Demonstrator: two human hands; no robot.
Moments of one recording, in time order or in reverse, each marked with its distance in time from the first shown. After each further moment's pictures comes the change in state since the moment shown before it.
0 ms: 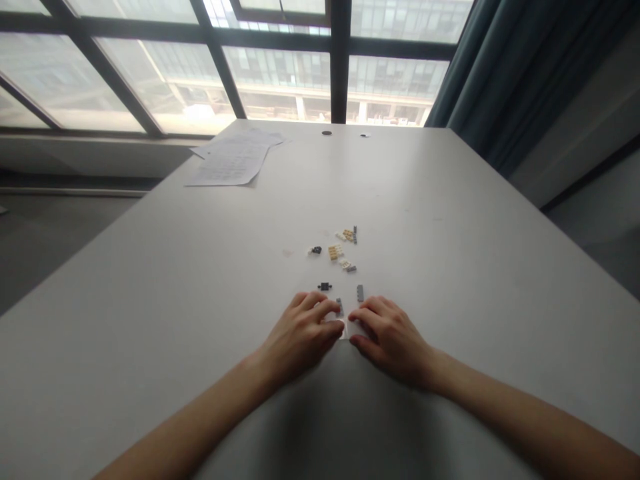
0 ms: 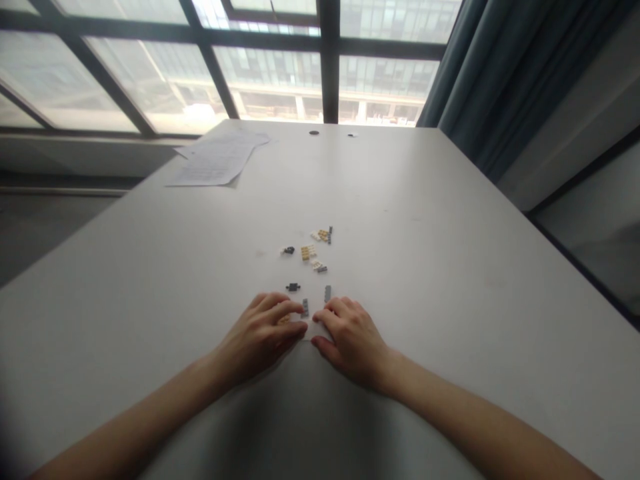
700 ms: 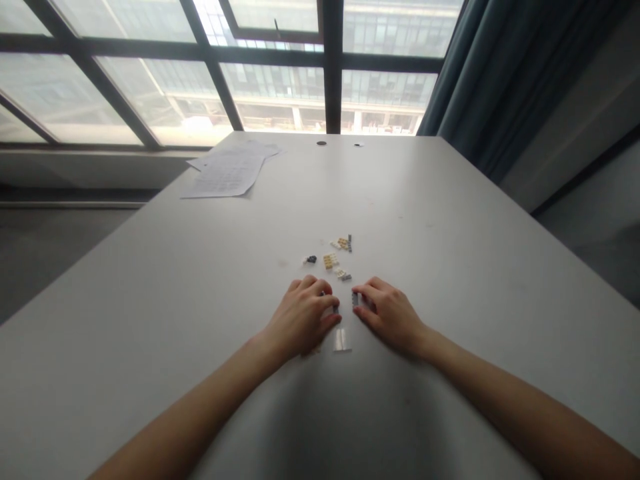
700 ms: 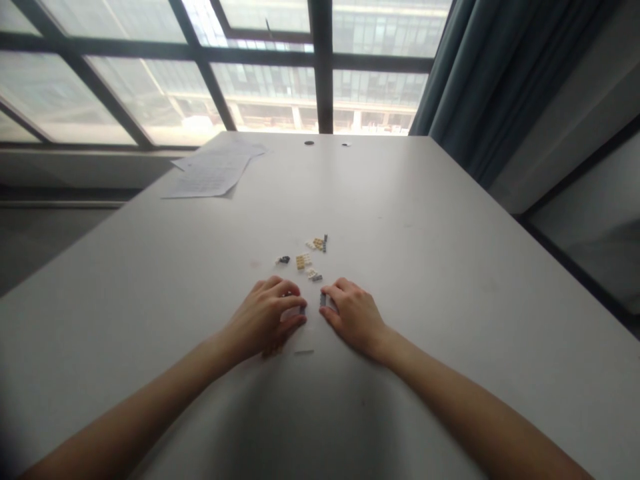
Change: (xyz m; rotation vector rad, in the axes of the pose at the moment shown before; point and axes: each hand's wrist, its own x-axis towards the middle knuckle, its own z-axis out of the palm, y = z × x) left_hand 0.033 -0.026 0.001 0.024 -0.170 -0.186; right_hand 0.029 0.030 -0.013 -0.002 0.062 0.166
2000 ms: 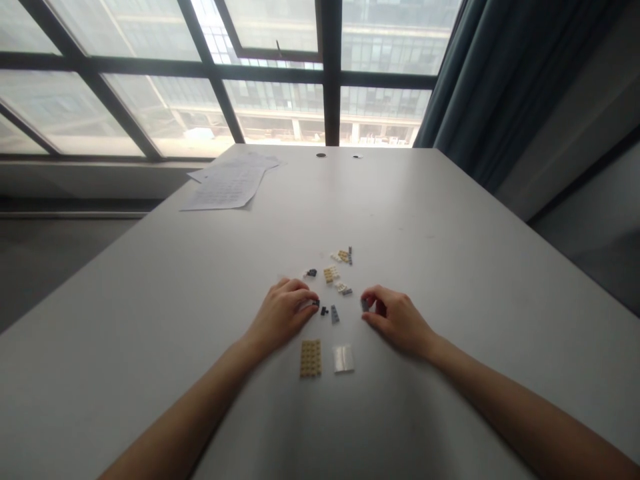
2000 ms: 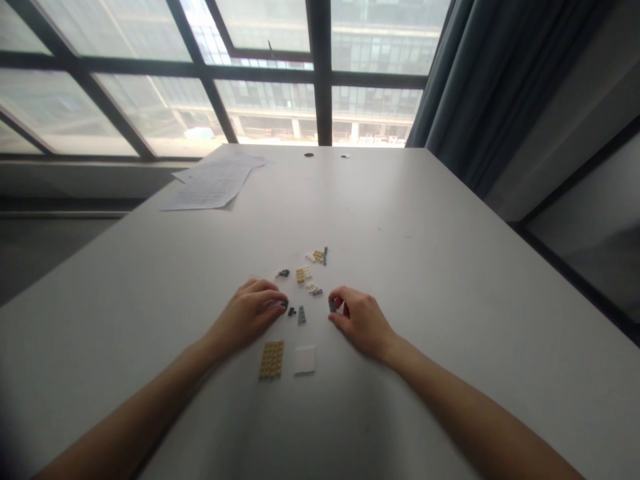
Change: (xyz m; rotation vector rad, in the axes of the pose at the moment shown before) left_hand -0.004 -0.056 0.009 -0.192 0.092 -0.180; right_hand 0.011 0.012 -0.010 0.250 0.047 0.090
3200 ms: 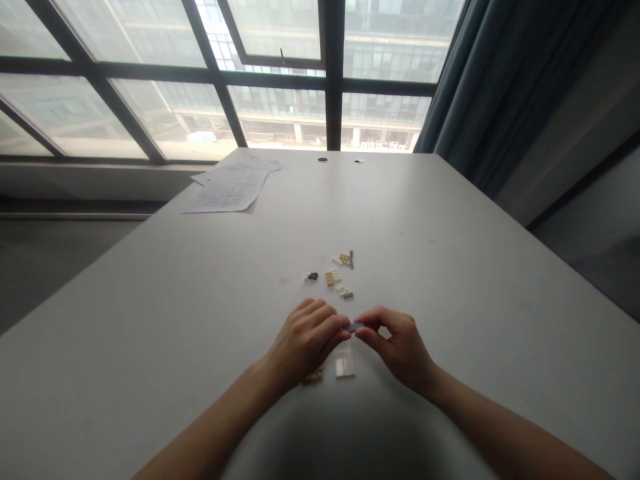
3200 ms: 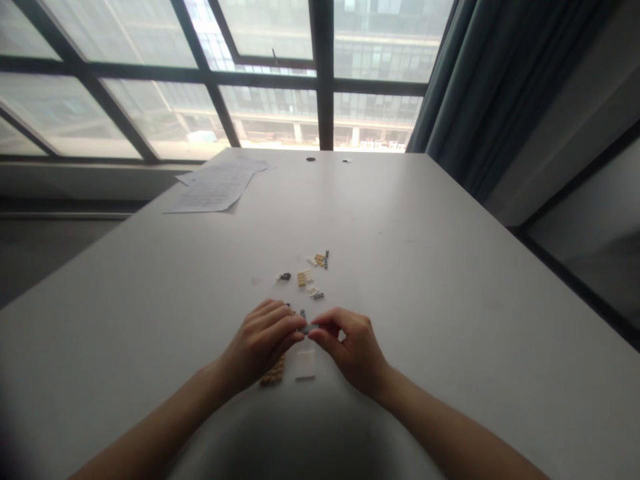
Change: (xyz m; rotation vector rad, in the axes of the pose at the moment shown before) left_hand -0.006 0.062 -0.004 -0.046 0.220 0.470; right_hand -0.025 -0.029 0.016 0.321 0.188 -0.146
